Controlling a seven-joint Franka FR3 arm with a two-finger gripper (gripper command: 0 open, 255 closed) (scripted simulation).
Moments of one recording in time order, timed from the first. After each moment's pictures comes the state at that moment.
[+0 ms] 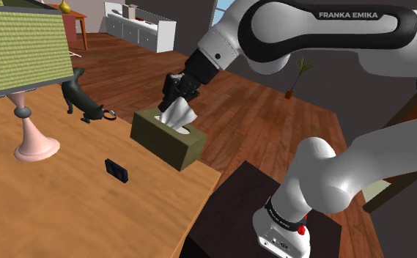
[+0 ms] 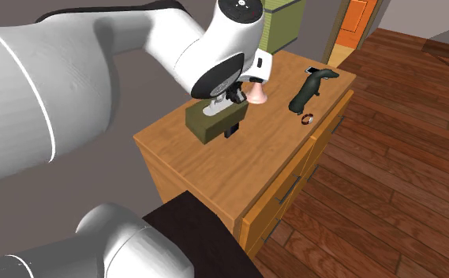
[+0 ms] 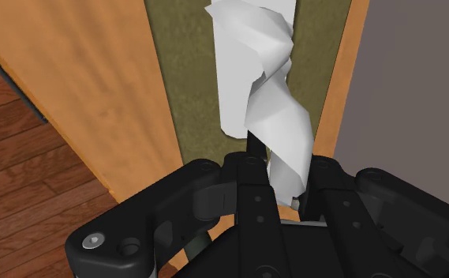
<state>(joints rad) 0.34 -0.66 0.05 -2.54 0.50 2.31 0.16</state>
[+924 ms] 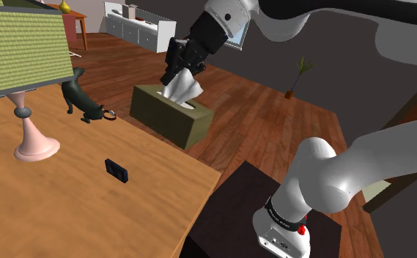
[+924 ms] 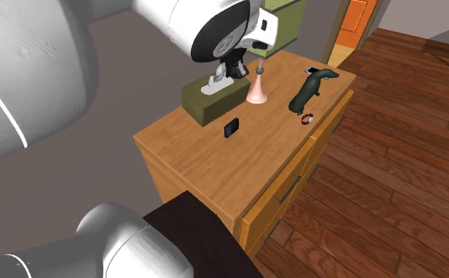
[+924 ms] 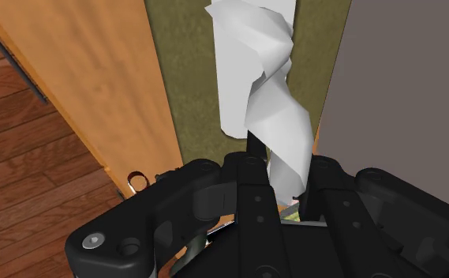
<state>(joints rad) 0.32 -0.67 0.05 -2.36 0.44 2.14 0.24</state>
